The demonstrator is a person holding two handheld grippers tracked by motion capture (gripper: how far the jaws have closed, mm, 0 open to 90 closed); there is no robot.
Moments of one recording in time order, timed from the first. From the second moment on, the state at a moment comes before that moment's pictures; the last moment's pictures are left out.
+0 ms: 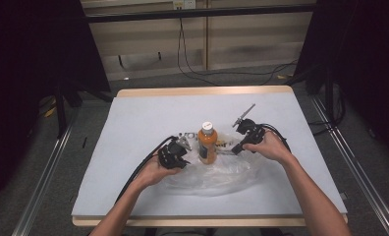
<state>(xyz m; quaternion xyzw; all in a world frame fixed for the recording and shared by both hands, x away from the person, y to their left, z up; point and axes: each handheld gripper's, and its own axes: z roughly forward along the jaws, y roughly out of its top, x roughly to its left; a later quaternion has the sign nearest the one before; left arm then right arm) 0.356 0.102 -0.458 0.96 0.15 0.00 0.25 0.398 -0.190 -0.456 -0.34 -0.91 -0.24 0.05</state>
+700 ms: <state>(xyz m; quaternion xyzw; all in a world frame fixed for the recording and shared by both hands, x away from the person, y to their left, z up) 0.344 0.172 -0.426 0.85 0.25 0.05 0.46 0.341 -0.219 -0.416 -0.35 -0.83 -0.42 -0.07</state>
